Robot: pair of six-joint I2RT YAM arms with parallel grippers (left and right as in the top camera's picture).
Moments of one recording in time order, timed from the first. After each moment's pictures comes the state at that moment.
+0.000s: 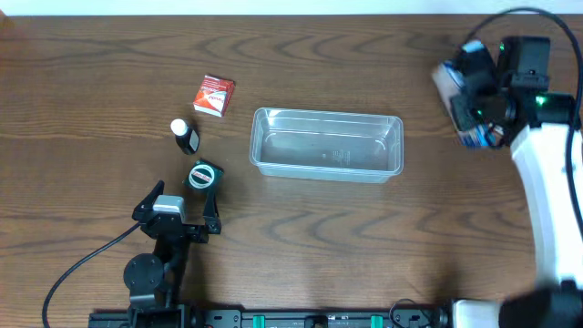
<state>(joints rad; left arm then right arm) 0.06 0.01 0.02 -0.10 0.18 -0.03 -0.01 1.49 1.43 -0.82 -0.07 -0.48</state>
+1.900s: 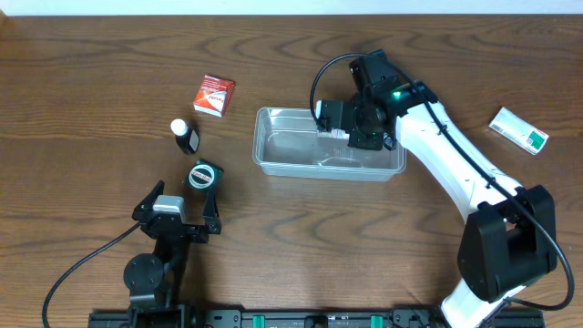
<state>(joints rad) 0.06 0.01 0.02 -0.10 0.18 -0.03 0.40 1.84 1.46 -0.82 -0.06 -1.03</state>
